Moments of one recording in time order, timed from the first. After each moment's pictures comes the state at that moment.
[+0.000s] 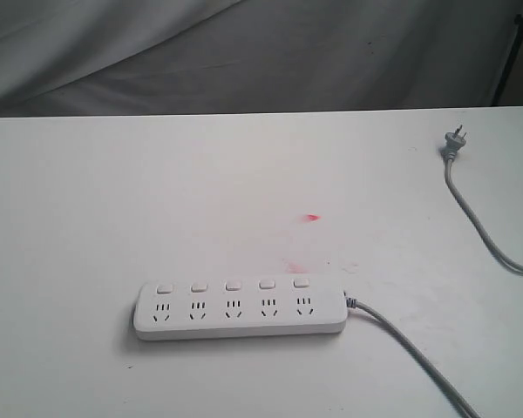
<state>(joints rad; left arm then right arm) 0.12 0.00 0.00 0.04 0.27 -0.12 -0.05 0.01 0.00 0.07 0.34 -0.02</state>
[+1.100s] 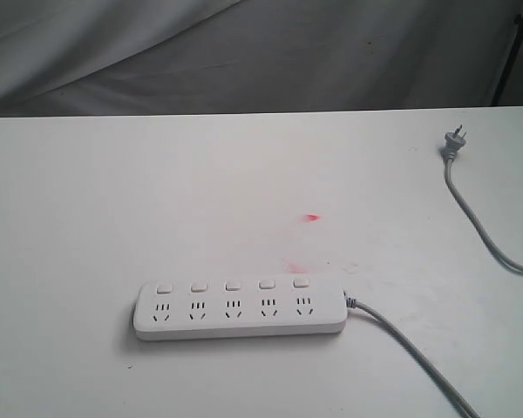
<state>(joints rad) 0.12 0.21 -0.17 0.04 0.30 -0.12 -0.05 0.01 0.00 0.07 0.34 -0.02</state>
